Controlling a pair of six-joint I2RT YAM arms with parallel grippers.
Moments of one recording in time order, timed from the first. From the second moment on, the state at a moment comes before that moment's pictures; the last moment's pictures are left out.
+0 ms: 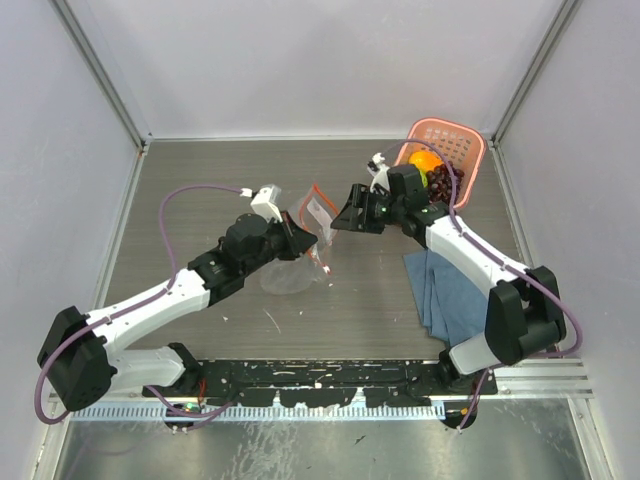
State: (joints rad) left arm -0.79 1.19 0.80 0.09 -0.06 -0.75; right arm 0.39 1.44 1.05 -0.25 -0.50 0.53
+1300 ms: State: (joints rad) left arm -0.77 1.15 1.25 -0.75 -0.33 -0.43; right arm 0.68 1.45 1.43 -0.40 -0.16 0.32
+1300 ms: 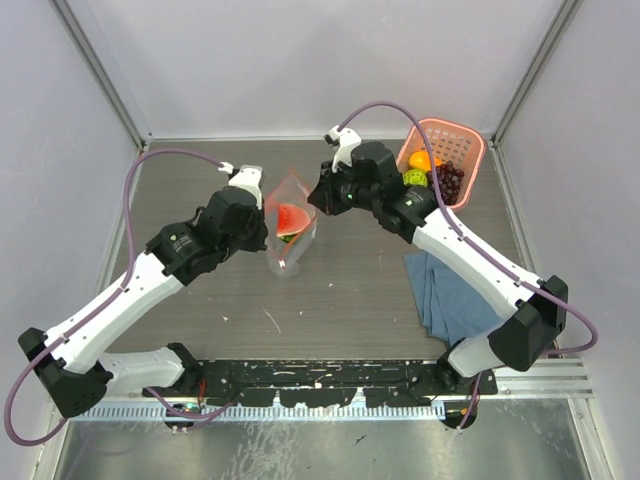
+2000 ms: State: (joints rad) left arm -0.77 1.25 1.32 -0.84 -0.38 -0.49; right arm 0.76 1.47 1.39 -0.28 -0.12 0.31
